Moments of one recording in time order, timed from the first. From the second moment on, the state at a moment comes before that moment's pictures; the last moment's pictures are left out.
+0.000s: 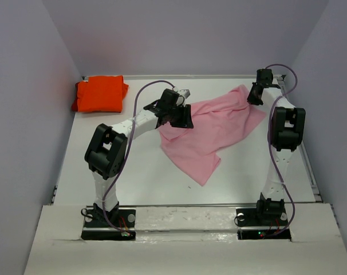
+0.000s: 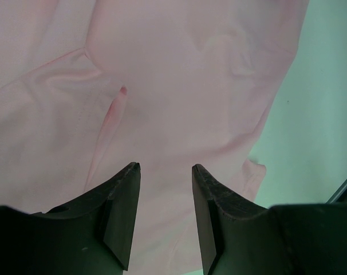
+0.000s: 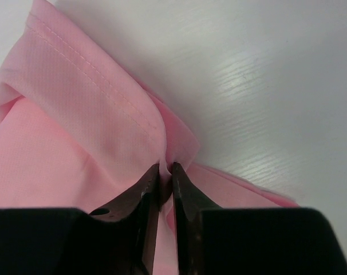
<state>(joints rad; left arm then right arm) -0.59 1.90 1.41 -0.26 0.32 -0.41 -0.08 2.30 1.89 -0.46 0.15 0.31</state>
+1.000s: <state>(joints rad) -0.59 1.90 1.41 -0.26 0.32 -0.41 -0.08 2.30 1.90 -0.46 0.12 0.30</state>
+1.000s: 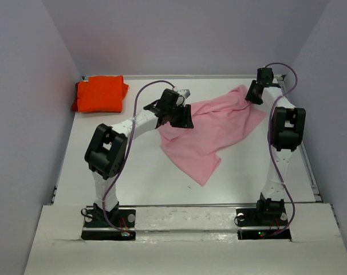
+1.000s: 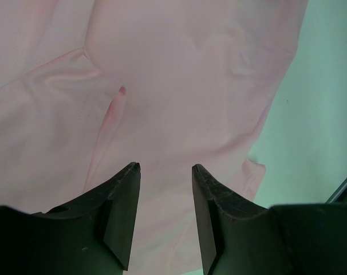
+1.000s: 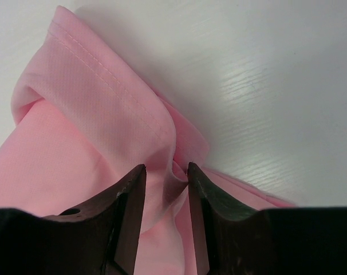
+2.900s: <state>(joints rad) -0.59 1.90 1.41 -0.26 0.32 -0.41 -0.08 2.28 1.92 -0.46 -0.05 0.31</state>
